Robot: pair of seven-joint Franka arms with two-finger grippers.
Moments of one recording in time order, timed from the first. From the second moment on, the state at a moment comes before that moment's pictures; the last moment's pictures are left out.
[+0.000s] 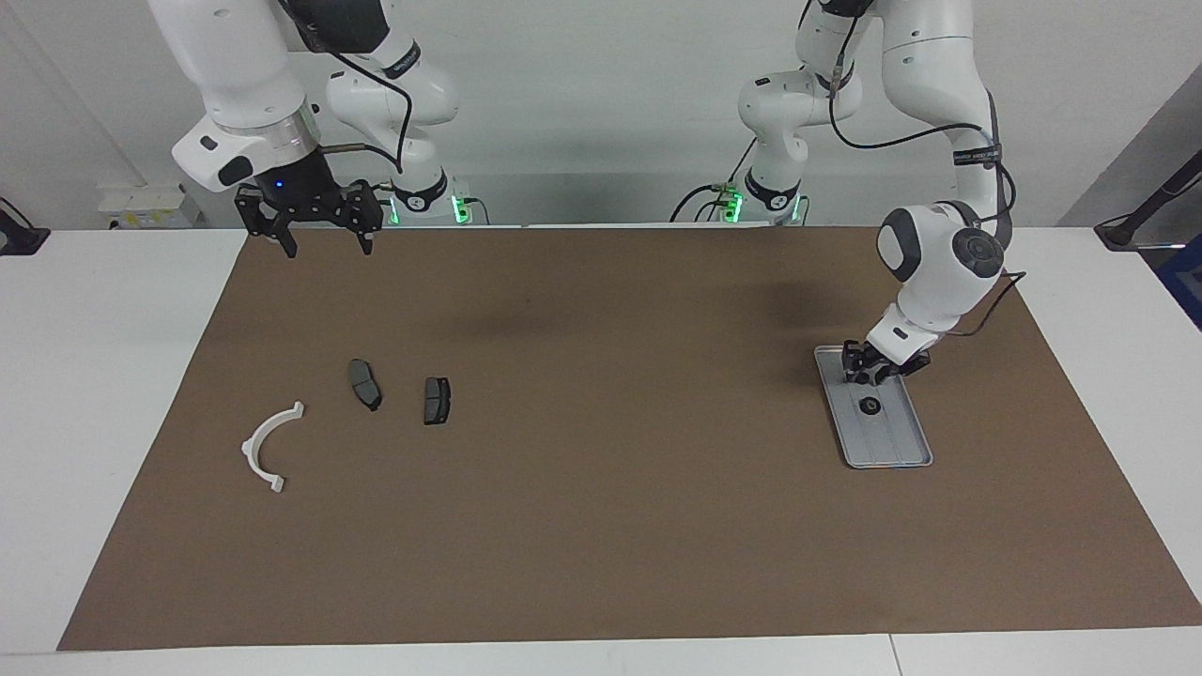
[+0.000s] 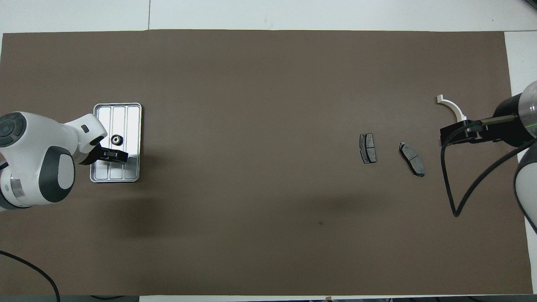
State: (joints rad) left arm 0.11 0.18 -0.09 -2.19 -0.02 2.34 0.23; right arm 0.01 -0.04 0.07 -1.64 -0.03 1.58 0.03
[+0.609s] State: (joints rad) left arm 0.11 0.17 -0.09 -2.13 -0.02 2.30 0.23; right arm 0.01 -0.05 0.07 -1.66 -0.03 1.62 -0.07
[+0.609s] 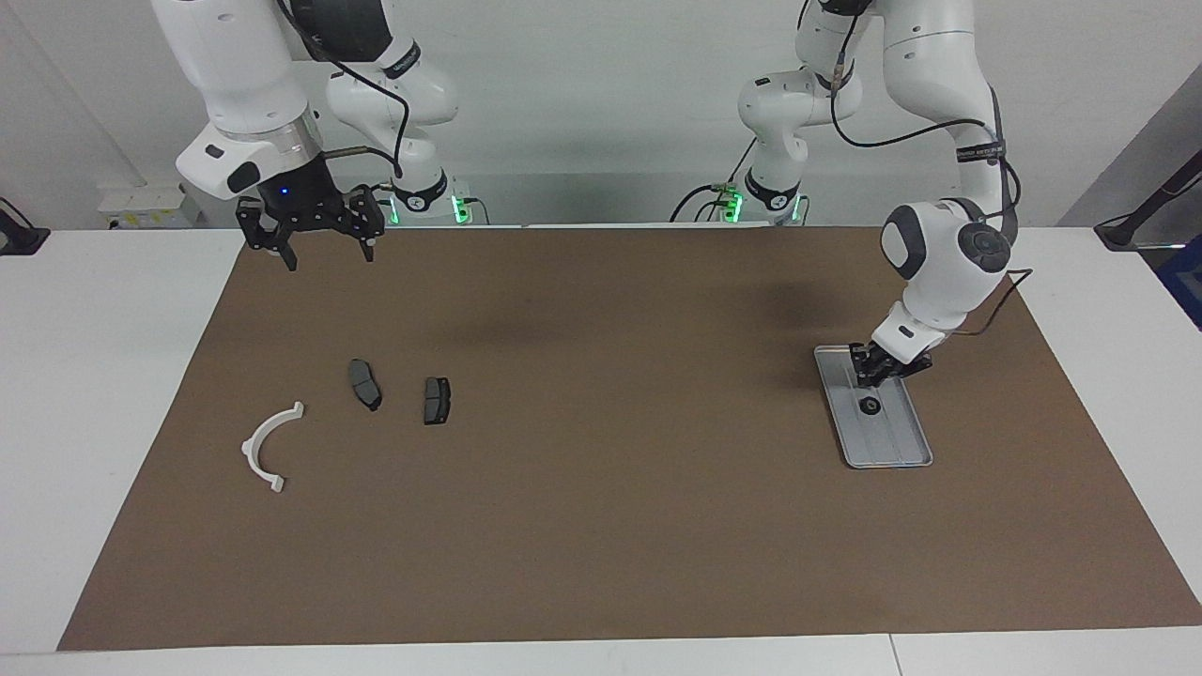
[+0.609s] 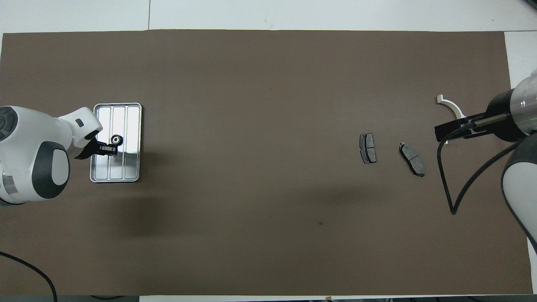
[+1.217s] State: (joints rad) left arm -0.13 0.21 -0.10 -1.82 -0.02 2.10 -0.23; right arm 0.01 -0.08 0.07 -1.72 -0.03 1.67 -0.07
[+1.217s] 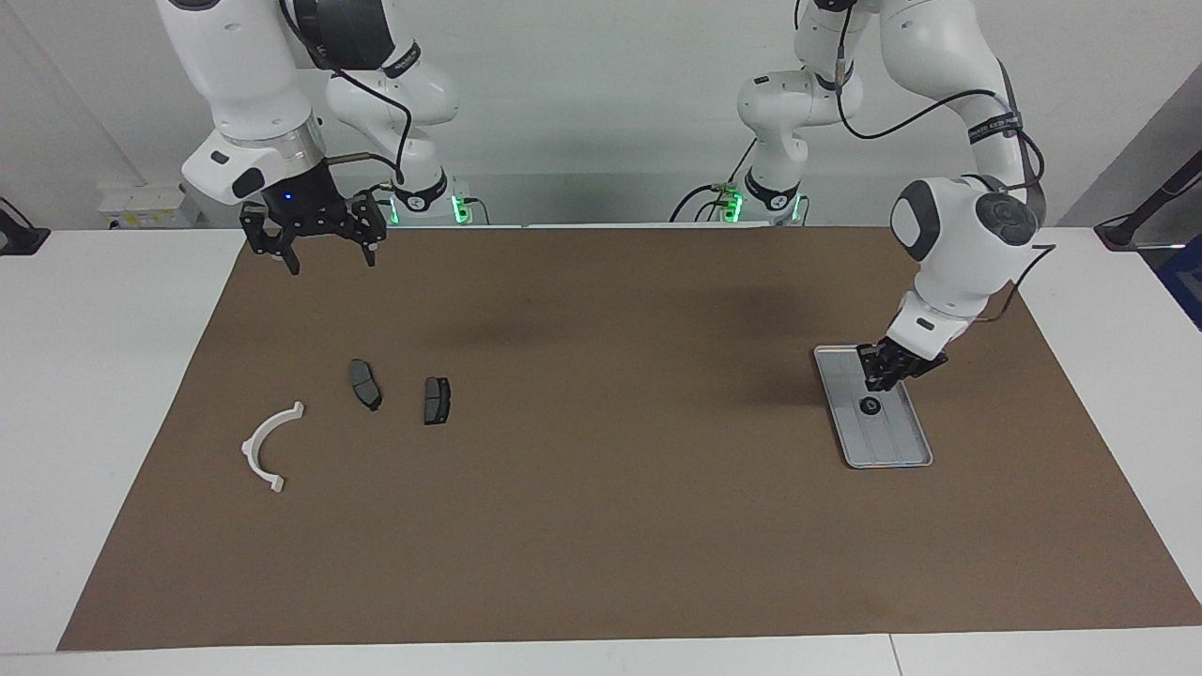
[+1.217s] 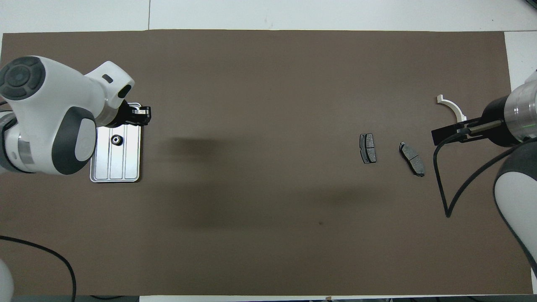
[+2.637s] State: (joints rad) left arm -0.43 0.51 -0.10 -1.71 0.09 2.34 -0.67; right arm 0.05 -0.06 0.08 -1.94 -0.03 1.92 0.15
